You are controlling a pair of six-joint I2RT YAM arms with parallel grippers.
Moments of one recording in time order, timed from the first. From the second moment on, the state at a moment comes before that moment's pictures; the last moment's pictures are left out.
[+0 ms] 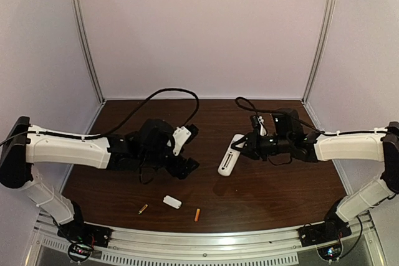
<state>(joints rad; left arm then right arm) -1.03 1.51 0.92 -0.08 -0.14 -0.10 0.65 1.42 0.74 0.15 -0.47 0.96</state>
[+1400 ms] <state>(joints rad) -1.03 1.34 0.76 -0.82 -0.04 -0.60 0.62 1.21 0.61 0.21 -0.58 0.77</state>
